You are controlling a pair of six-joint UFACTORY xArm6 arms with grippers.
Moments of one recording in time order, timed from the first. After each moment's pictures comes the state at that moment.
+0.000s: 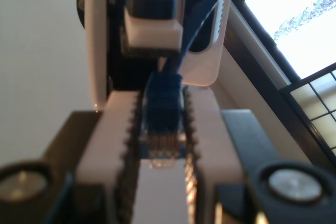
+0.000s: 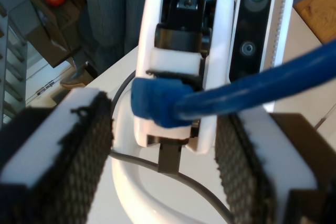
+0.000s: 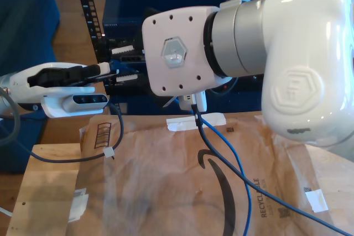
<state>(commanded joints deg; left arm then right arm) 24.8 8.4 -54.6 -84.1 134.8 -99.9 41.8 -29.9 -47.8 46.7 27.3 70.6</state>
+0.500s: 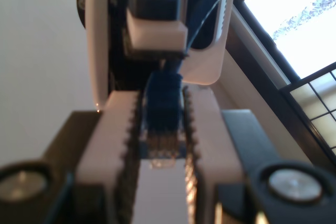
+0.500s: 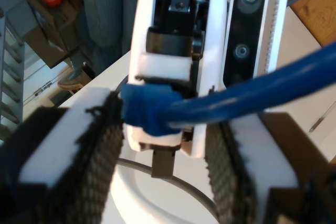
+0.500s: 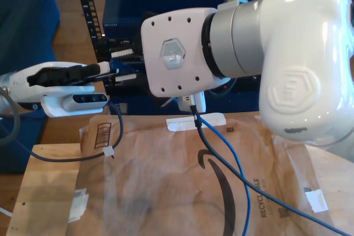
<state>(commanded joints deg) 24.8 8.4 -54.8 -84.2 134.6 -99.9 41.9 -29.7 -47.8 46.7 27.4 70.6</state>
